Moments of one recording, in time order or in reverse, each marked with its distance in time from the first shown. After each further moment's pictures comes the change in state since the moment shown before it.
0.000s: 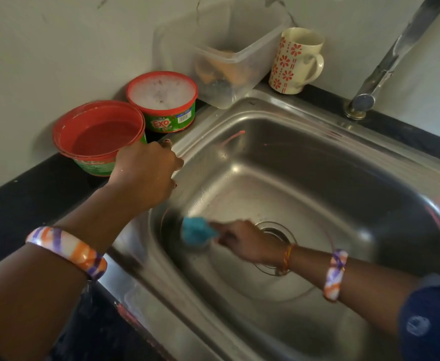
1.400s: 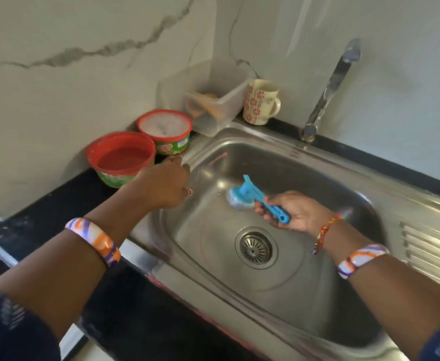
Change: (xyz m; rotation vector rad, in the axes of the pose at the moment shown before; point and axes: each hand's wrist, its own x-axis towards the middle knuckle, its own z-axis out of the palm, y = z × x) left_hand -0.024 -0.009 -0.020 -0.363 -0.033 0.174; right_hand -0.063 -0.050 -0.101 1.104 0.370 0.726
